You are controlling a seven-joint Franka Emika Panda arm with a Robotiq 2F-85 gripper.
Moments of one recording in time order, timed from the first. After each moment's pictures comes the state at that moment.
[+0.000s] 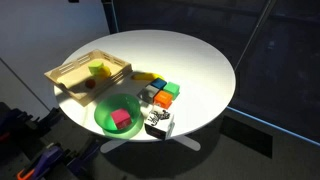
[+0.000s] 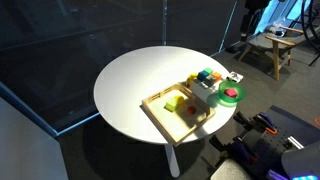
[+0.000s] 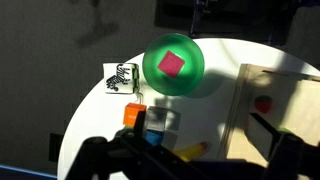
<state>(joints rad) -0.09 -0.23 -0.15 -2.20 -0.18 1.85 -0.28</state>
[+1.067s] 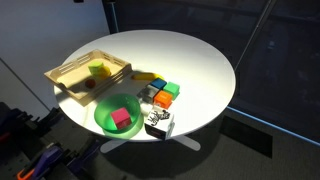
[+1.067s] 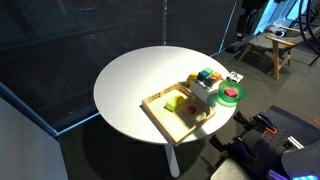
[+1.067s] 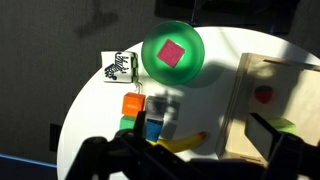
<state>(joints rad) -0.09 -0.21 -0.15 -2.20 -0.17 1.90 -0.28</state>
